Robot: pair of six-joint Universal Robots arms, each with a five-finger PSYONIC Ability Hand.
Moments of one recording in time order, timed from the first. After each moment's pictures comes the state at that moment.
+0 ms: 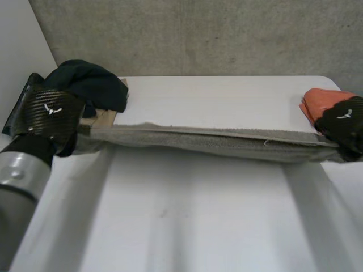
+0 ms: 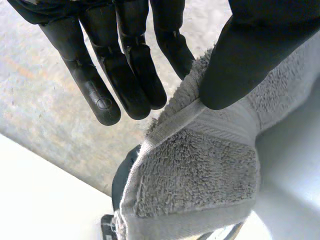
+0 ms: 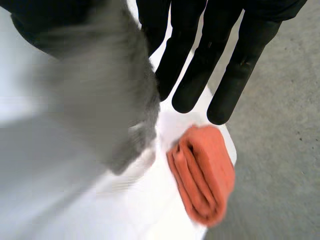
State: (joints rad) left arm 4.35 -1.40 -1.95 3.38 -1.62 3.80; right arm 1.66 -1.56 1.61 0.34 1.41 2.19; left_hand 1.14 1.20 1.19 1.20 0.96; right_hand 1.14 1.17 1.19 1.20 1.03
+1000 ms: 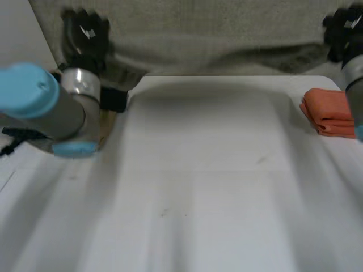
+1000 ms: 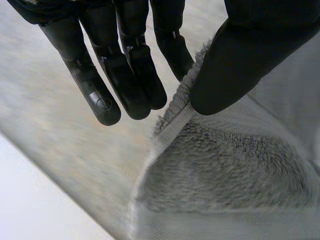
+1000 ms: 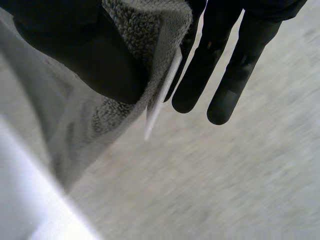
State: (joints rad) left arm 4.29 -2.11 -1.26 3.79 -1.70 3.82; right arm 1.71 -1.07 1.16 -0.36 1.50 2.58; left_hand 1.14 1.20 1.19 1.20 0.99; right_hand 1.14 1.18 1.19 1.20 1.04
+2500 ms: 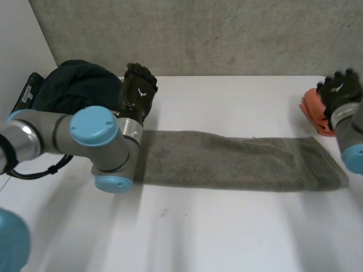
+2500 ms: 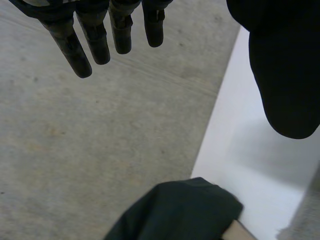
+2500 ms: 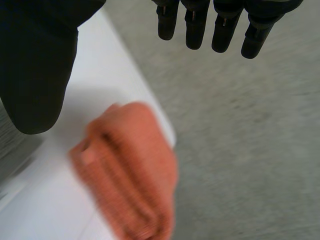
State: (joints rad) left arm 4.16 -2.36 -1.17 3.69 -1.71 4.09; right arm 1.69 -0.96 1.21 -0.16 1.65 2.34; left_hand 0.19 0.21 0.21 0.20 0.05; right_hand 0.23 0.21 0.21 0.21 0.04
